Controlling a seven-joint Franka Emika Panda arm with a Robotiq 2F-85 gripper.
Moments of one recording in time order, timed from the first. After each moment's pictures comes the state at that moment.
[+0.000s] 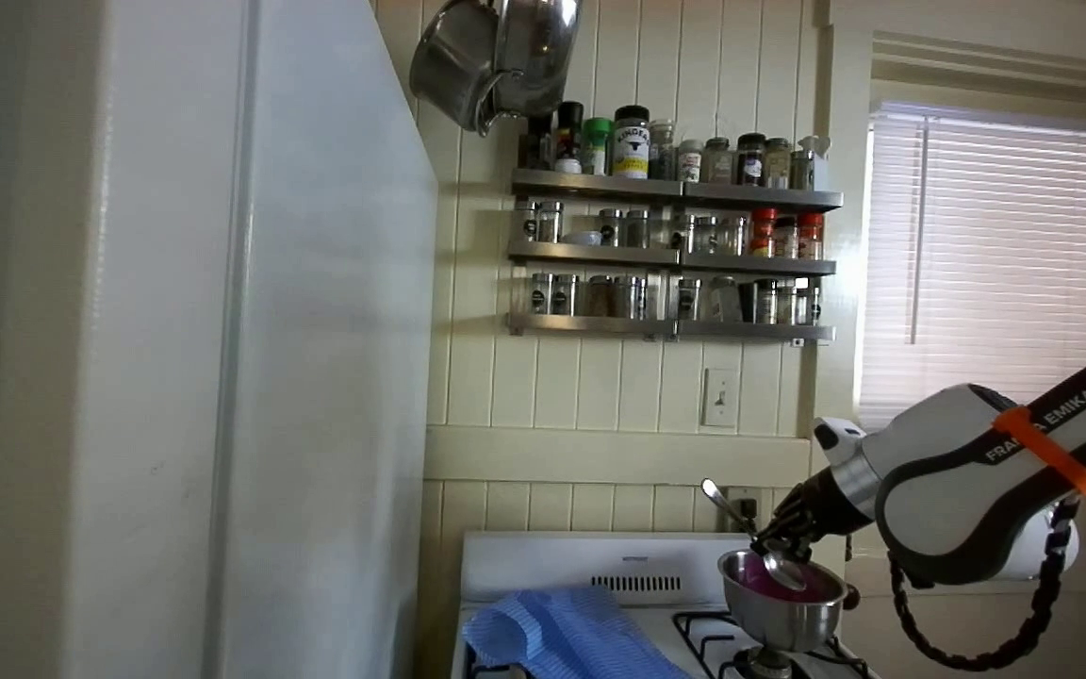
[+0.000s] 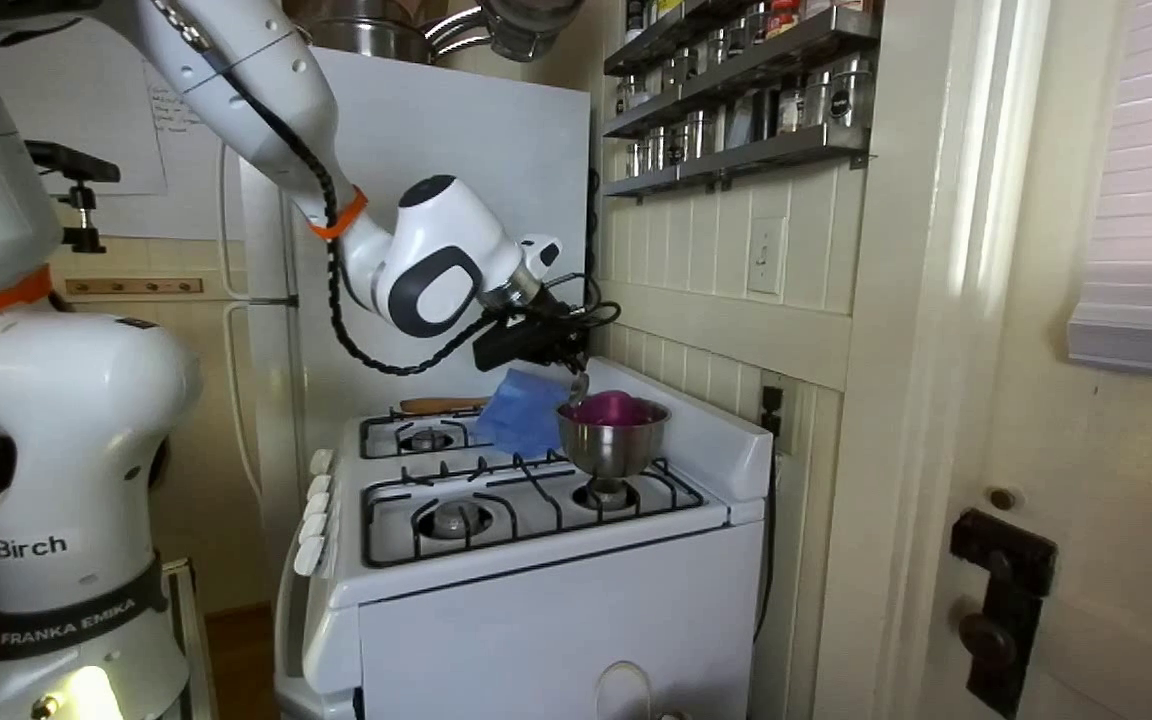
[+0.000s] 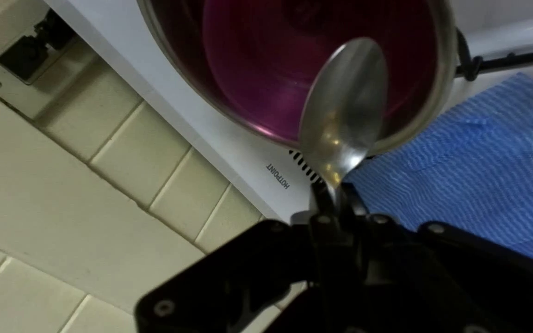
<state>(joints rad) 0.80 -0.33 -0.93 -2.69 -0.17 3.28 -0.86</state>
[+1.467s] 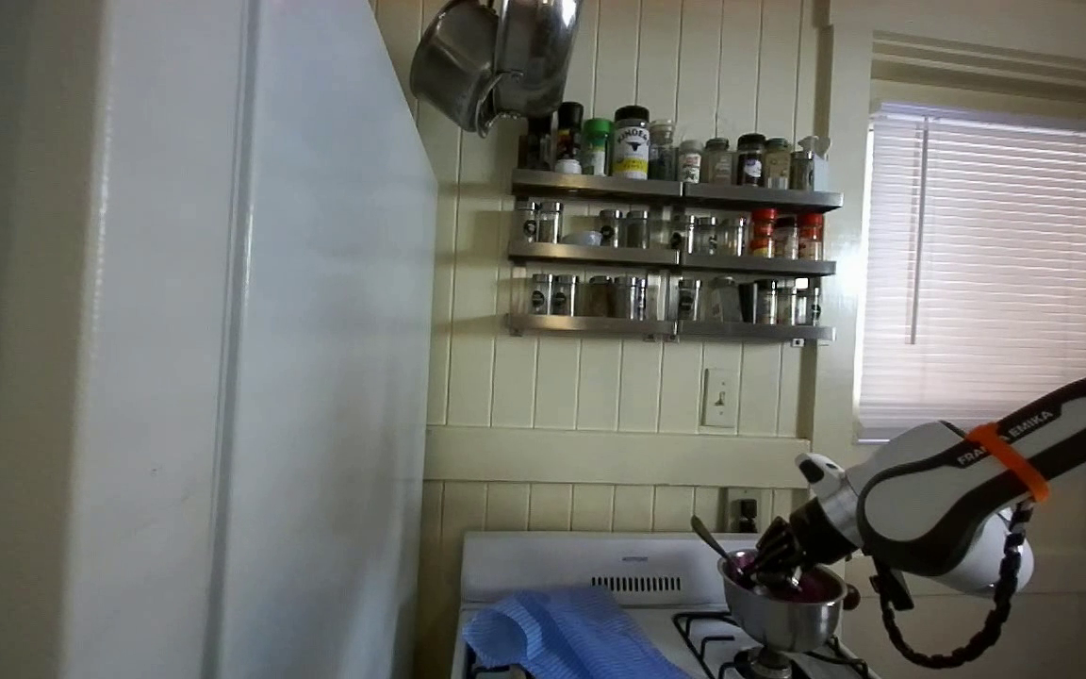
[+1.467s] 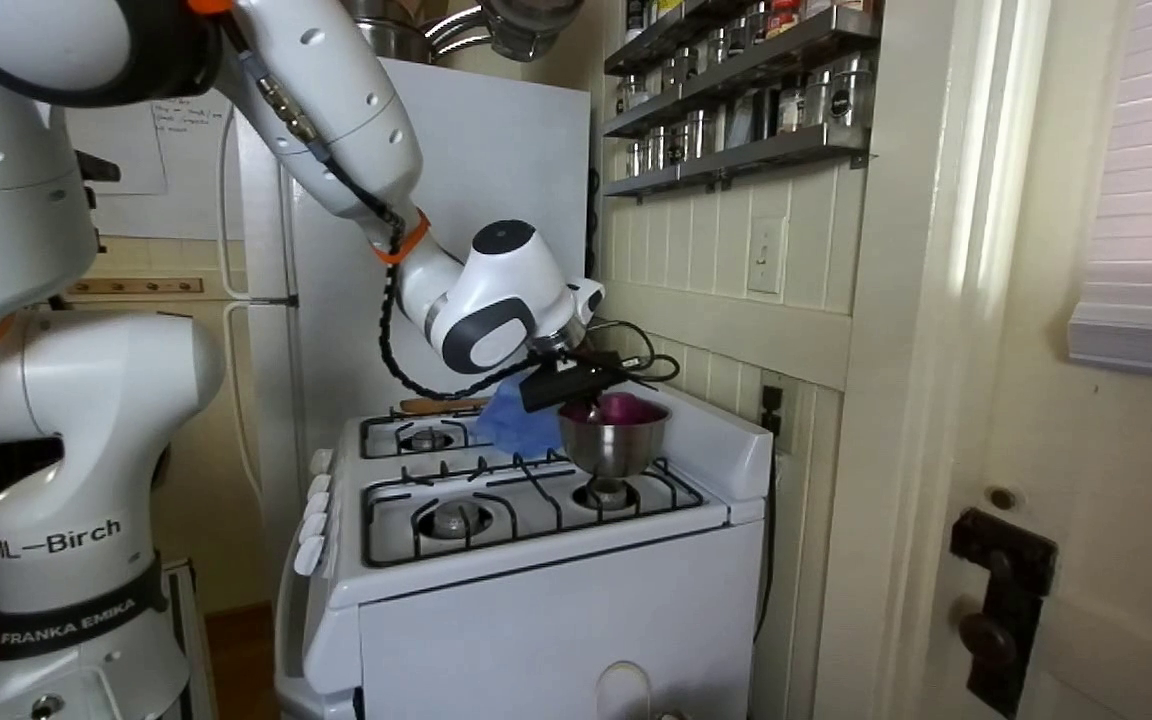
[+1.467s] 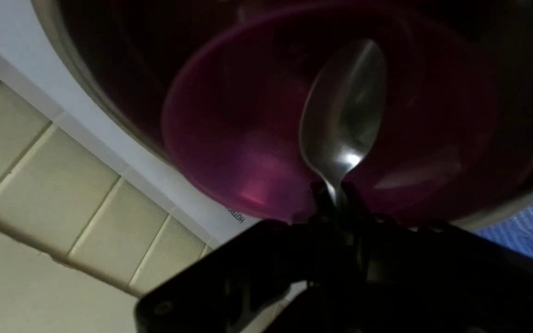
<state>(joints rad) 1.45 -0.51 -1.63 -2.54 -0.23 3.18 -1.10</state>
